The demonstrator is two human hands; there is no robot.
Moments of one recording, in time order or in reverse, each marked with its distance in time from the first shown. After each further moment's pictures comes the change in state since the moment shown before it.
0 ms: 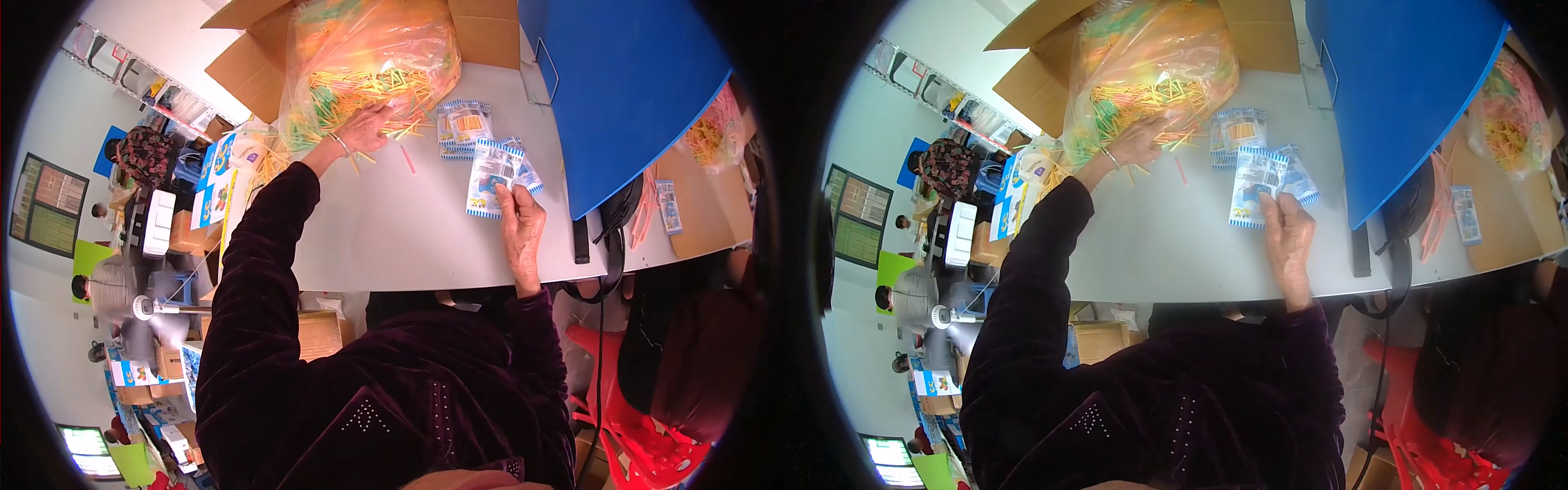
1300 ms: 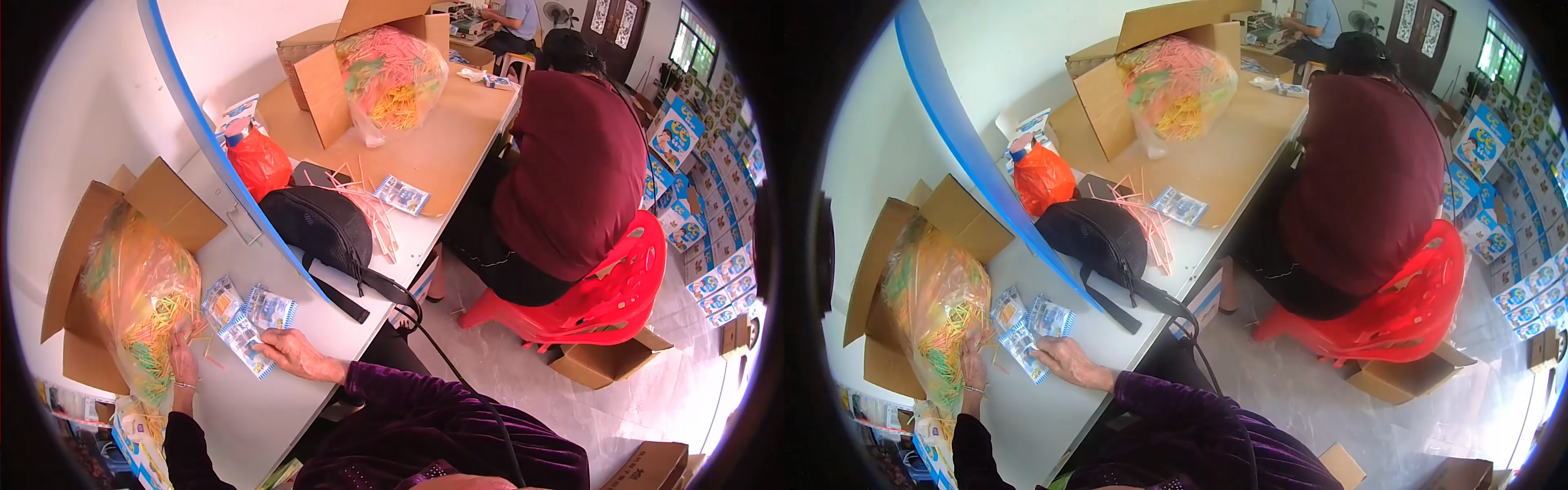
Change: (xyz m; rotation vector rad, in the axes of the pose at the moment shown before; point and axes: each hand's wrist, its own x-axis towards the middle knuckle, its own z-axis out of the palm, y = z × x) left_hand 0.007 0.007 0.033 0.052 0.247 -0.021; right_hand -0.001 -0.007 0.003 0.050 -0.055 -0.163
